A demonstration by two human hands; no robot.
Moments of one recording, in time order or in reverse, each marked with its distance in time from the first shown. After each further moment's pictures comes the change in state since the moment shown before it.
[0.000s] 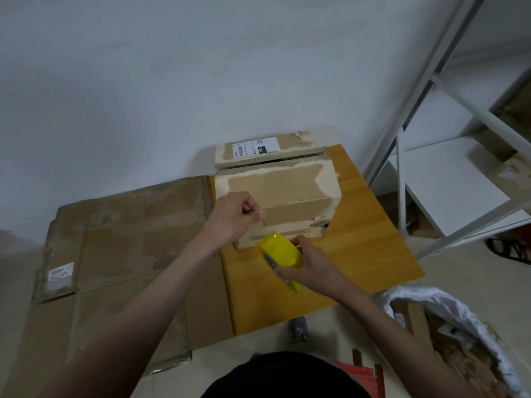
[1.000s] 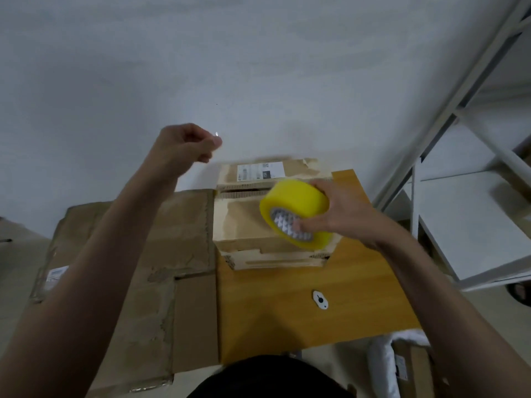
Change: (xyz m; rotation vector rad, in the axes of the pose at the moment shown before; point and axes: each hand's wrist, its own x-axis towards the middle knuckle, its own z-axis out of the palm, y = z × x) left_hand 0.066 0.049 -0.120 -0.412 0.324 0.015; right_hand 0.056 -0.098 -0.155 -0.065 -0.036 -0.194
